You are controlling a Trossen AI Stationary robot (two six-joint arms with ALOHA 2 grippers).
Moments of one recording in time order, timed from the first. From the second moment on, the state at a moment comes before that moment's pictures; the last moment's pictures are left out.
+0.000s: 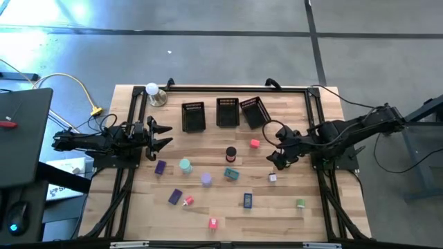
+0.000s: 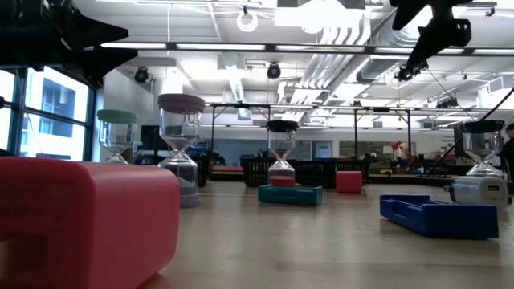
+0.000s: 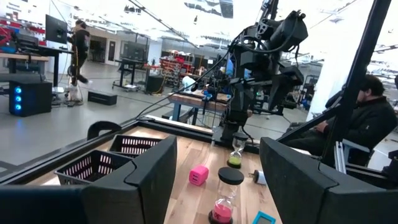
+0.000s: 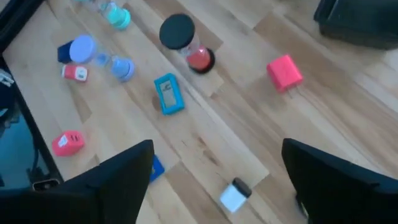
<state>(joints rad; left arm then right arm) -0.11 0.02 0.01 0.20 -0.29 -0.15 0.30 1.11 1.04 -0.94 0.25 1.07</state>
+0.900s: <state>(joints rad) -0.11 0.02 0.01 0.20 -0.29 -0.15 0.29 1.26 0.90 -1.21 0.14 1.30</state>
